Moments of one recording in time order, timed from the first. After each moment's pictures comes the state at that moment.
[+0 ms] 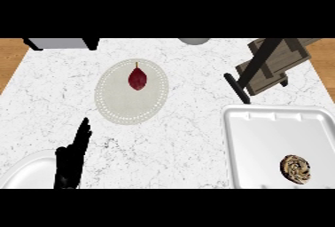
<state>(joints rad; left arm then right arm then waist) 0.09 0.28 -0.27 -1.41 0.16 0.37 0.00 0.59 -0.57 -0.52 -1.88 -0.20 0.04 0.08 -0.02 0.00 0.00</state>
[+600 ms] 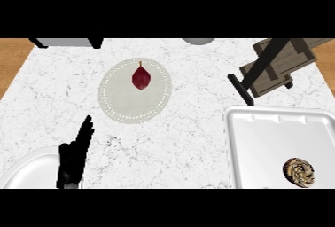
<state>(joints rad) 0.05 0.26 -0.25 -1.36 0.15 0.34 -0.02 0.59 -0.62 -0.29 -2.22 0.25 -0.03 0.61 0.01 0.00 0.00</state>
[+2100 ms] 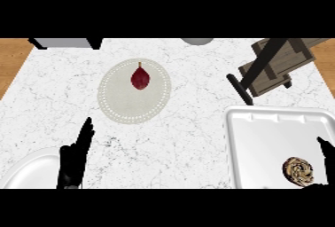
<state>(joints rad) 0.09 0.20 -0.19 -1.39 0.06 0.28 0.01 0.22 -0.40 0.03 -1.92 0.71 0.28 0.94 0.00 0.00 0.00</state>
